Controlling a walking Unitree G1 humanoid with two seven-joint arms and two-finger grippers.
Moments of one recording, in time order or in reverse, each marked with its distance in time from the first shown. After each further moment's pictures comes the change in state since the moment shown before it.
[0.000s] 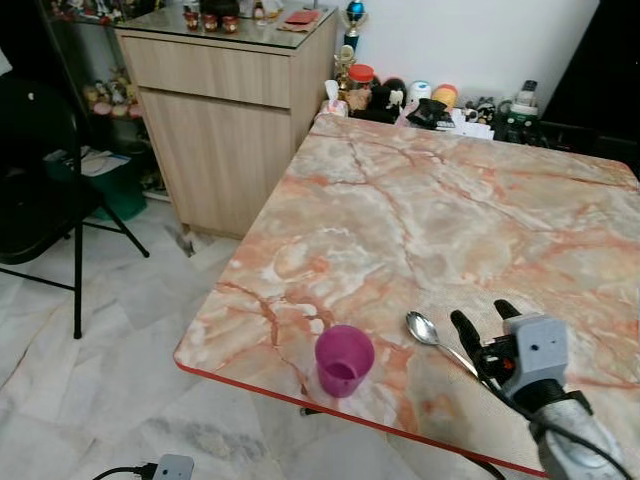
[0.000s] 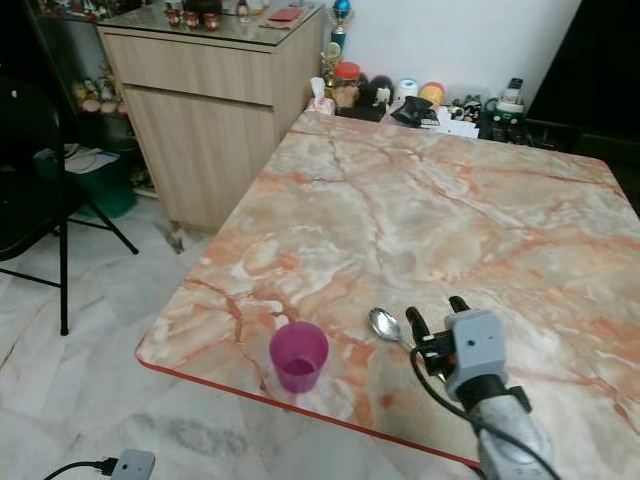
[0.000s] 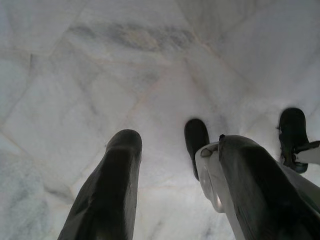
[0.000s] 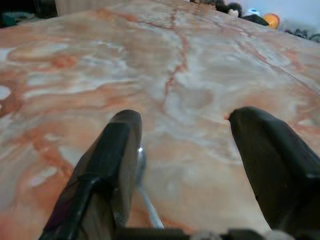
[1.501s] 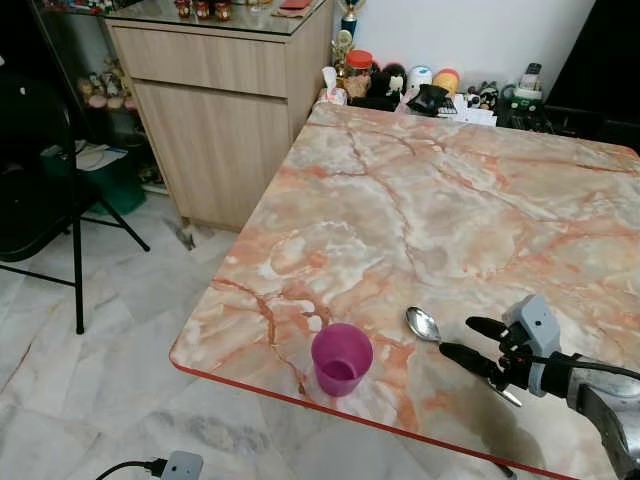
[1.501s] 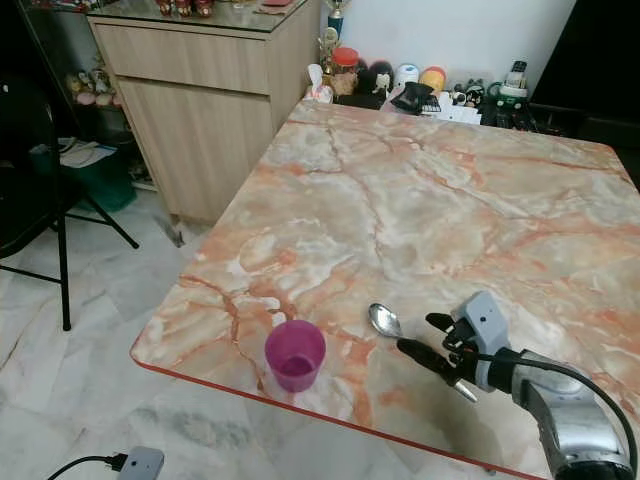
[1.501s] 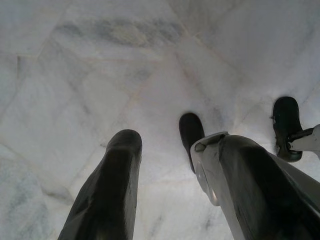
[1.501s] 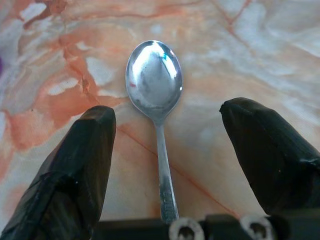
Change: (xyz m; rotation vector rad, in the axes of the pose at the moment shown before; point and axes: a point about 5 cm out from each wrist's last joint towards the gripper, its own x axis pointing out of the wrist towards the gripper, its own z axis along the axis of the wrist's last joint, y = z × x) left arm 0.001 -0.005 0.004 0.041 -0.007 -0.054; right arm 0.024 -0.040 -0.026 0.052 0.232 0.412
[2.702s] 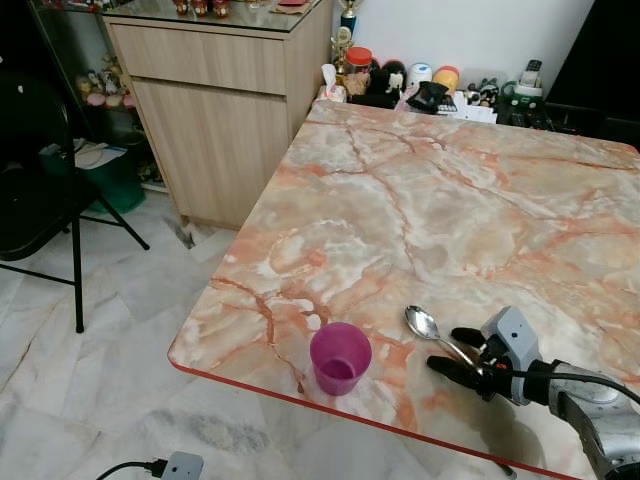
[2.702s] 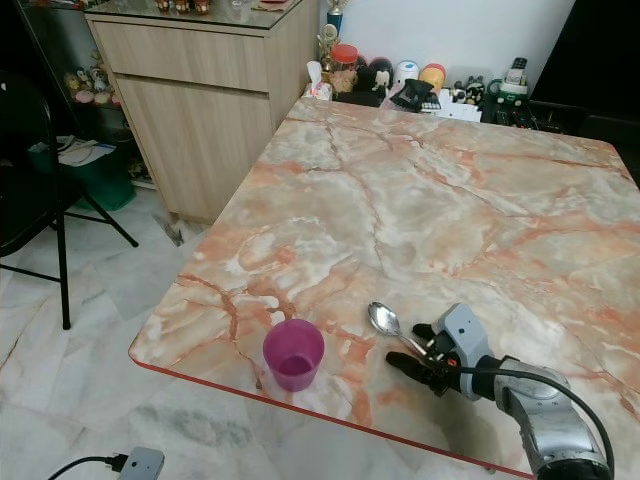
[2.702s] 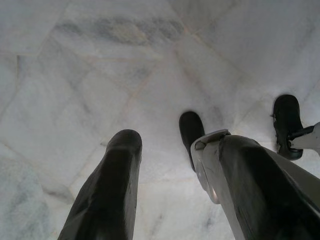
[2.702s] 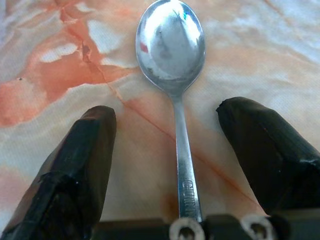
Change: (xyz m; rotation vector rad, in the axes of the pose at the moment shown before) left arm 0.000 0.000 -0.002 0.003 0.004 0.000; right arm 0.014 0.005 -0.015 -0.033 0.054 0.009
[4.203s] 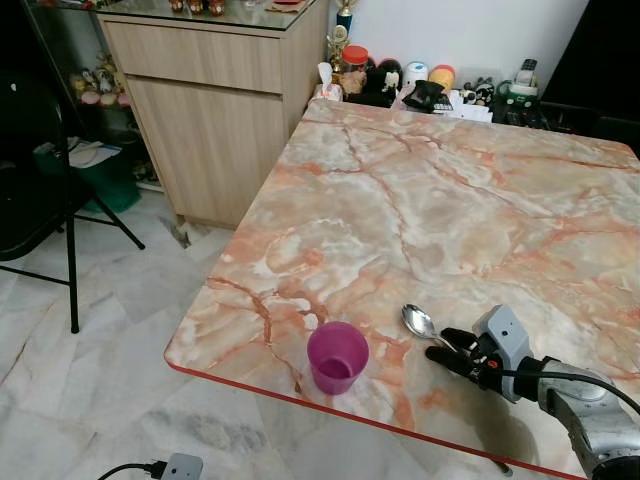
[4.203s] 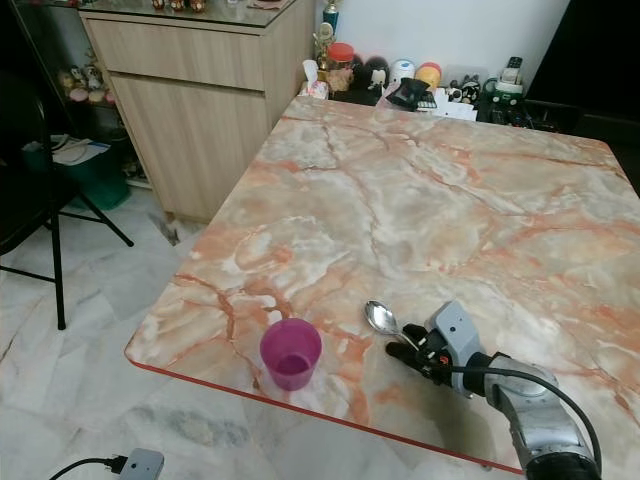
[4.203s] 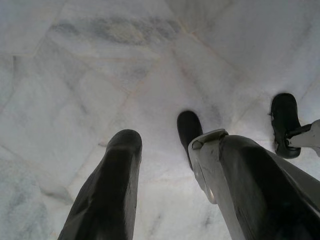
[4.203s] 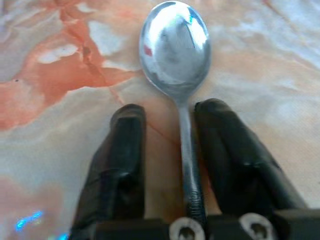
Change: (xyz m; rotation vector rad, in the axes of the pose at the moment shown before) left arm 0.000 0.000 -0.001 -0.002 0.002 0.000; right arm 0.011 0.004 -0.002 -0.026 -0.002 0.004
